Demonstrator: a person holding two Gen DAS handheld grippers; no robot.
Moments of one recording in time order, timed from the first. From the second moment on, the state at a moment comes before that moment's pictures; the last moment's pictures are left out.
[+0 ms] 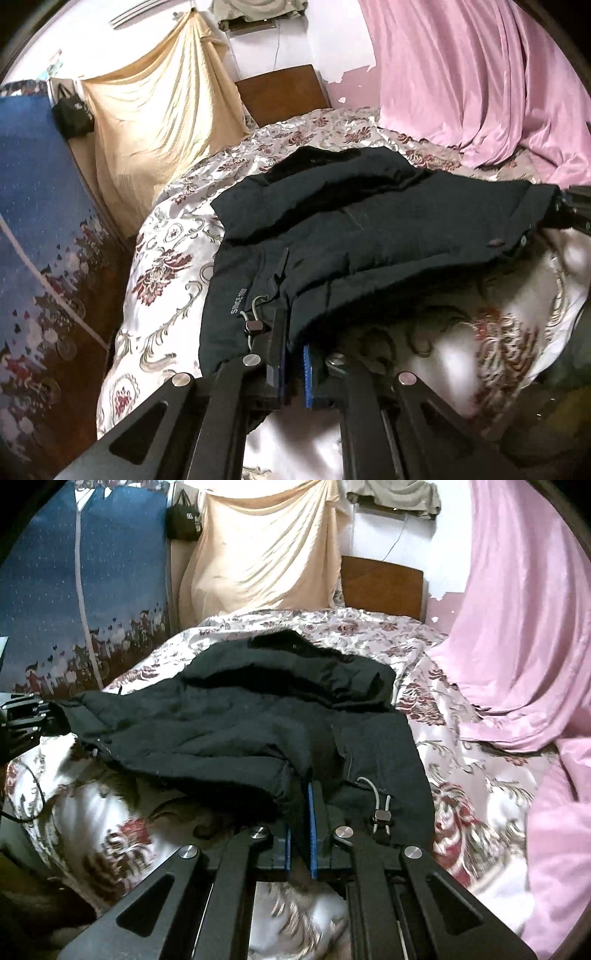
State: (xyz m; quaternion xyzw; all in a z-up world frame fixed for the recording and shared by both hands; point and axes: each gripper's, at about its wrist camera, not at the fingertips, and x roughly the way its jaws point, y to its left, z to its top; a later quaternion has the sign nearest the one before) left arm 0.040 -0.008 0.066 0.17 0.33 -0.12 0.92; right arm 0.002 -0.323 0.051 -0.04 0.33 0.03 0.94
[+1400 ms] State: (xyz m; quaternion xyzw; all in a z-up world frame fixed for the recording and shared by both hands) left arm 0.449 -0.050 0.148 0.09 0.28 -0.05 0.95; right arm 0.422 -0.334 0.160 -0.07 0.25 -0.03 0.96
